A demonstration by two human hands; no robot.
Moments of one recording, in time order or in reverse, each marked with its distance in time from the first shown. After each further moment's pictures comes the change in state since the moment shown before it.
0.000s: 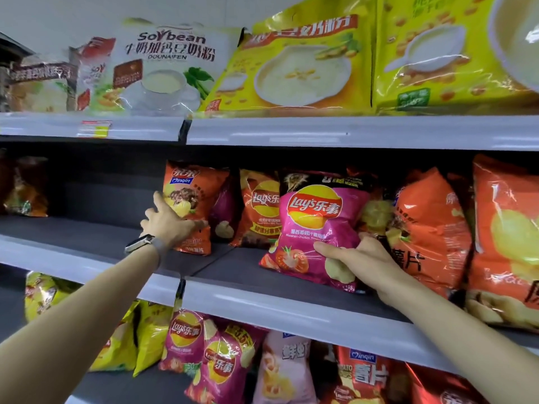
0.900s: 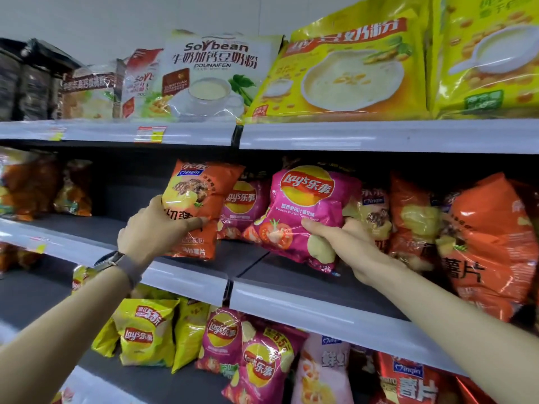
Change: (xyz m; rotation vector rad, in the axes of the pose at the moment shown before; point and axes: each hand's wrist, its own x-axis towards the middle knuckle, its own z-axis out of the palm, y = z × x) left_hand -0.023 -0.043 -0.099 0.085 0.055 0.114; right_hand 0.039 -0.041 0.091 0.110 -0.030 -0.066
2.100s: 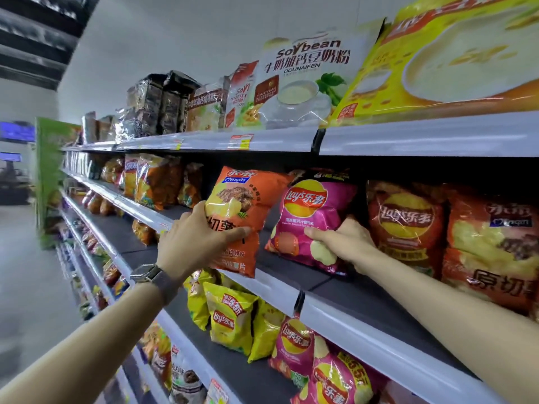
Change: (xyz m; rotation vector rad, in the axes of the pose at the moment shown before) left_hand -0.043 -0.021 -0.053 0.197 0.153 -0.074; right_hand 0.078 -0.016 0.135 -0.272 -0.208 -0.073
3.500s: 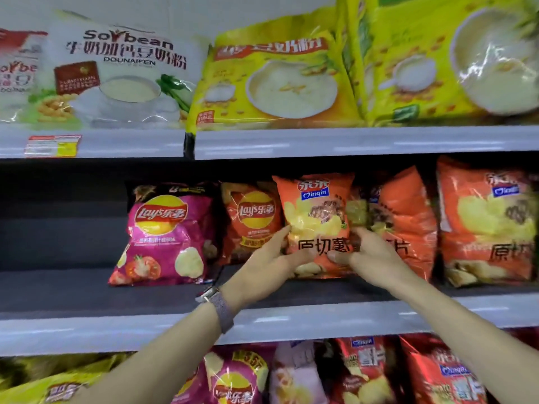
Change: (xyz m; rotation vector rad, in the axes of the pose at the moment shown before) left_hand -0.072 0.162 0.125 -0.810 -1.107 0.672; right_hand -0.184 0.053 -0.144 -0.288 0.482 0.298
